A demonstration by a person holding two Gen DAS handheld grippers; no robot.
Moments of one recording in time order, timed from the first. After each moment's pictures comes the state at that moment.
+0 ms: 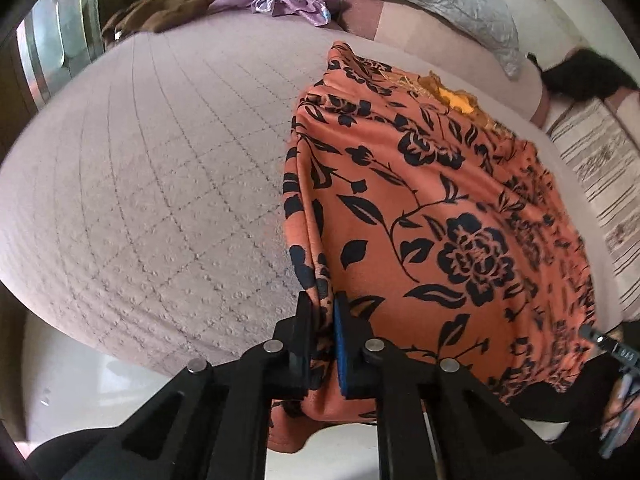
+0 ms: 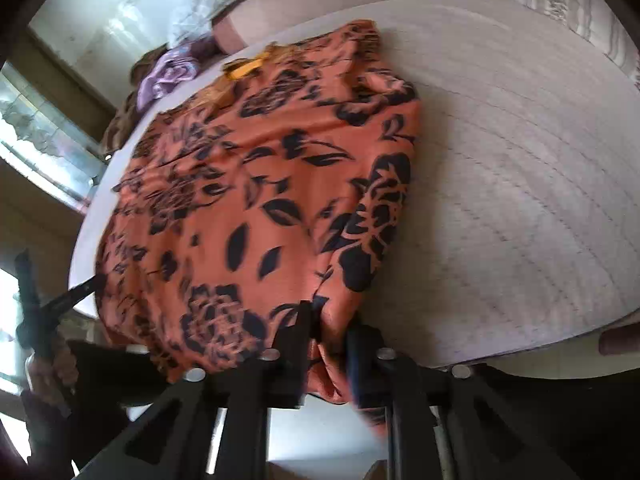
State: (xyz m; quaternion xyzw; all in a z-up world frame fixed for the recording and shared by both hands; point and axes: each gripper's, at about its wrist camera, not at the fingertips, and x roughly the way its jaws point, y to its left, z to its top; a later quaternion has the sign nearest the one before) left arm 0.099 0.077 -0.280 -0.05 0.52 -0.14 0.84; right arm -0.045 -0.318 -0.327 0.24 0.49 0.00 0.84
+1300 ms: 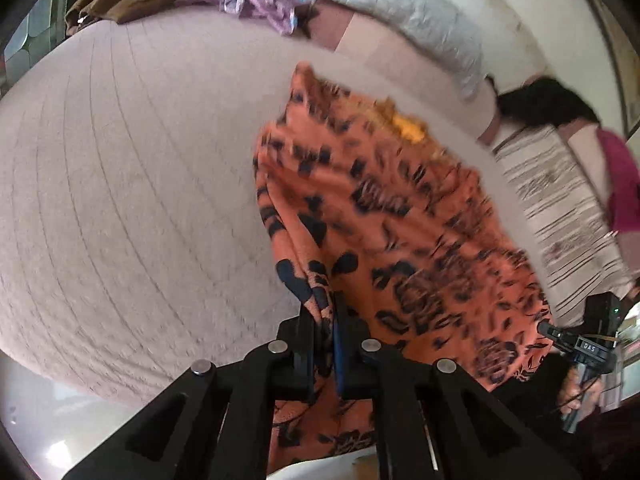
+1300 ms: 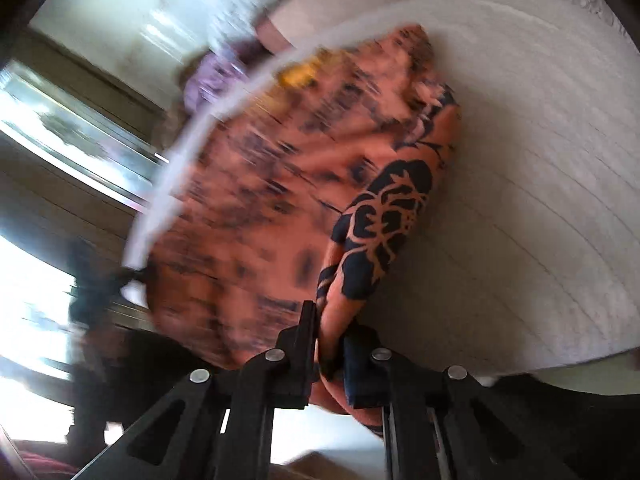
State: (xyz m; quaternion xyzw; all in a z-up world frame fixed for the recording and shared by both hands) left arm 0.138 0.090 -0.244 -0.12 0.52 -0.24 0.81; right arm -0.023 -0.325 -0.299 0.31 0.46 0.11 0.82
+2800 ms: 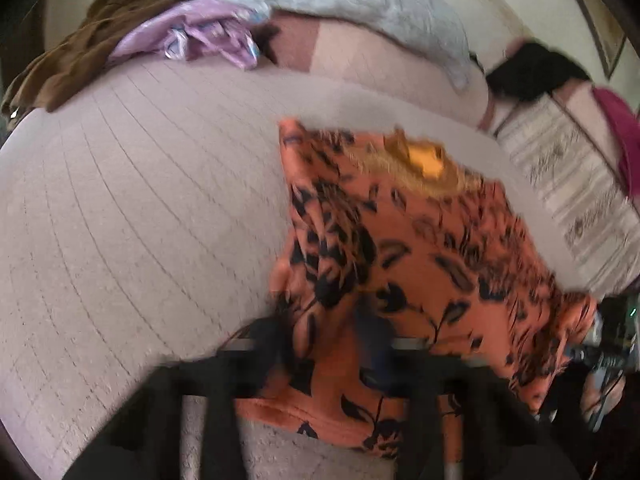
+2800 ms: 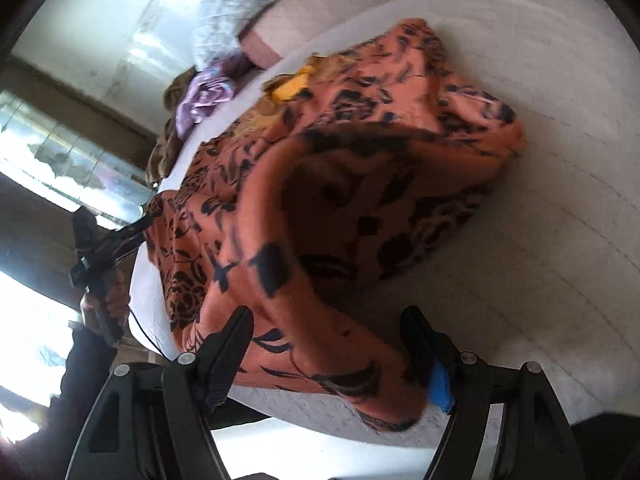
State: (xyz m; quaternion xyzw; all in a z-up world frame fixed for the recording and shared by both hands) left arm 0.261 0.069 -0.267 -0.01 0.49 -0.29 0.82; right arm 0.017 -0.312 -0.329 0.32 0.45 0.08 0.83
